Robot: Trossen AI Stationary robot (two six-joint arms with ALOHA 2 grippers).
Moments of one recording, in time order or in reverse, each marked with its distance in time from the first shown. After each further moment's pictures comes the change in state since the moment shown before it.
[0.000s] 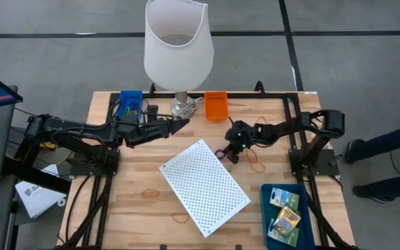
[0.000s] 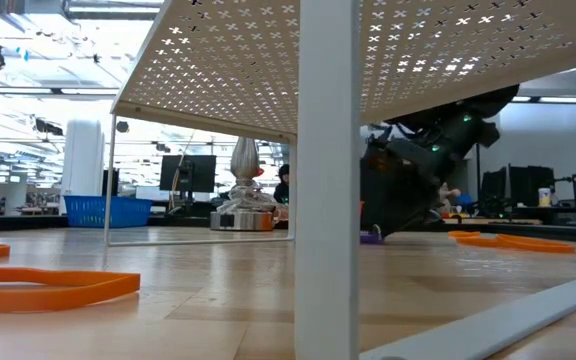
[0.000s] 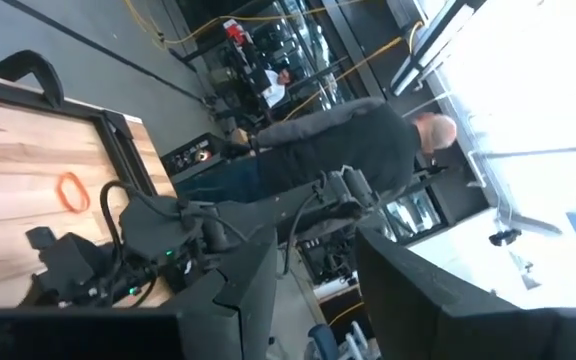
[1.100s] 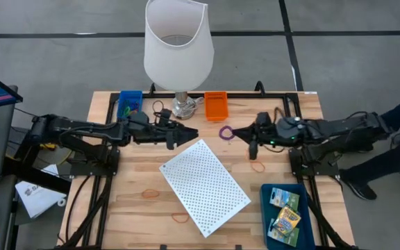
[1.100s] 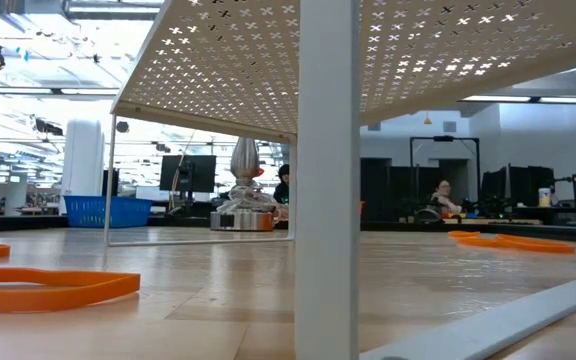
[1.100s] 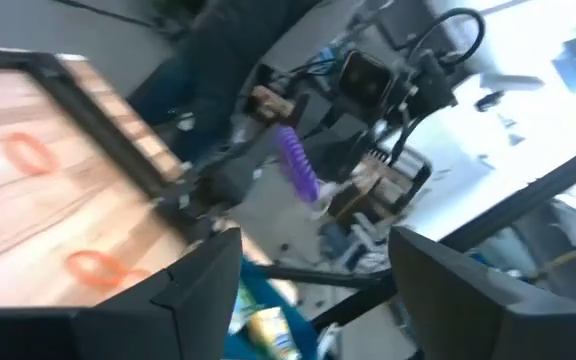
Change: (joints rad) left arm 0.068 0.090 0.000 0.038 0.353 0.185; right arm 0.436 -0.665 0.385 -0.447 0.681 0.200
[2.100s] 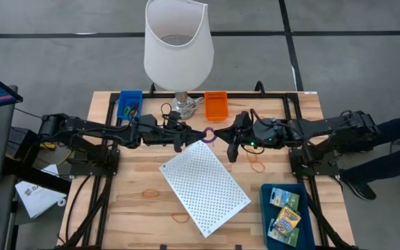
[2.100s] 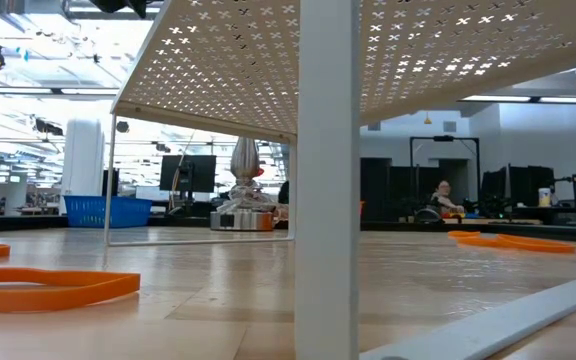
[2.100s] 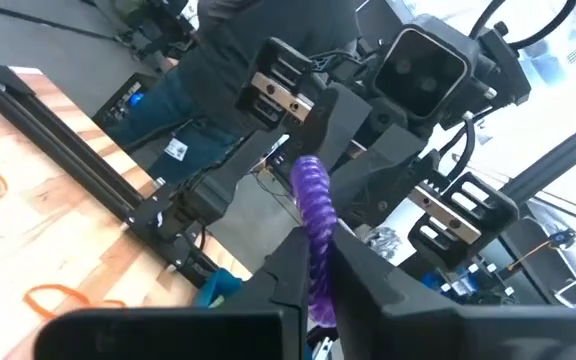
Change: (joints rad) left arm 0.004 0.136 0.000 0.209 0.034 0.038; right arm 0.003 0.277 0.260 -0.029 0.008 -0.071
